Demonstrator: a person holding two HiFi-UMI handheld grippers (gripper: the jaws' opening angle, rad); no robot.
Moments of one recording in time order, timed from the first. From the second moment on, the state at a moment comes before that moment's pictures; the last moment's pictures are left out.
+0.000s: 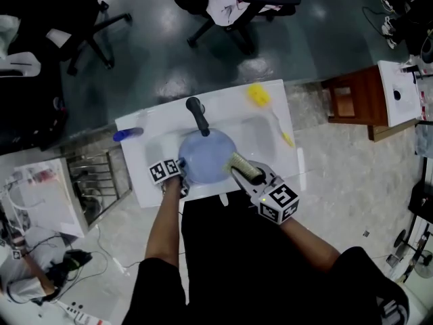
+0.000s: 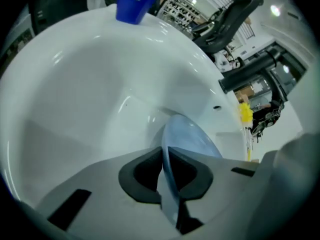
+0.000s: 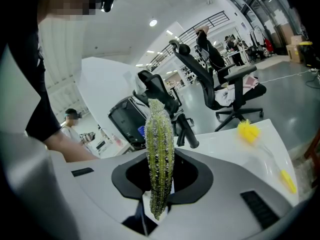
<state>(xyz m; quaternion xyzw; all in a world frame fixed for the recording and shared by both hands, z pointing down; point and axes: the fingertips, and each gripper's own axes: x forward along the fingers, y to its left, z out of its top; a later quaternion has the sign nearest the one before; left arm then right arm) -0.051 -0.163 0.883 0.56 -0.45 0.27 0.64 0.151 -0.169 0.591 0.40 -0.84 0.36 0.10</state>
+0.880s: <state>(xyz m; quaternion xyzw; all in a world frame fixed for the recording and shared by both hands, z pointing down) -0.094 -0.129 0.779 0.59 -0.53 0.12 0.60 0.076 -0.150 0.585 0.31 -0.89 0.33 0.09</state>
